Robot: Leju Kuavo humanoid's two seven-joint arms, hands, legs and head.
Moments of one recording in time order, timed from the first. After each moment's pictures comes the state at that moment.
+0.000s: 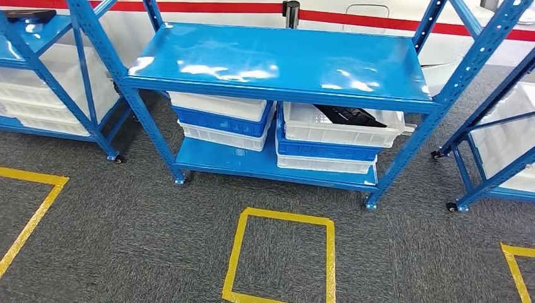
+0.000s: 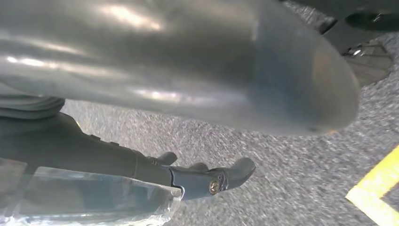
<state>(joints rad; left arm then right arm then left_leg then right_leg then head) -0.06 0.00 -0.48 -0.16 0.54 0.40 -0.48 -0.06 0.06 0.26 -0.17 0.16 -0.23 0.13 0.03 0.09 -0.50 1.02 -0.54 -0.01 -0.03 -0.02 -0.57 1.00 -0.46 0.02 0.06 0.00</state>
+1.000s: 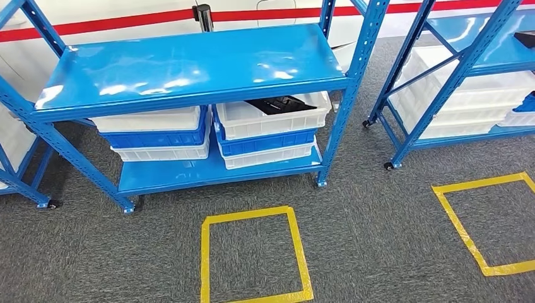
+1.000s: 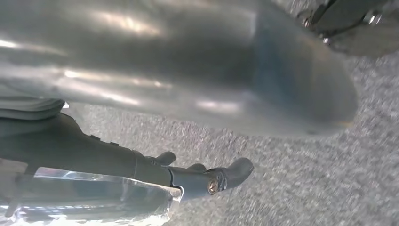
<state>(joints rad) -0.06 -0.01 -0.49 -0.16 0.53 0.34 -0.45 -0.06 0.05 0.26 -0.17 0.19 -0.29 0.17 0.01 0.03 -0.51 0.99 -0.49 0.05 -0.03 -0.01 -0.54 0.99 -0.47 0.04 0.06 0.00</state>
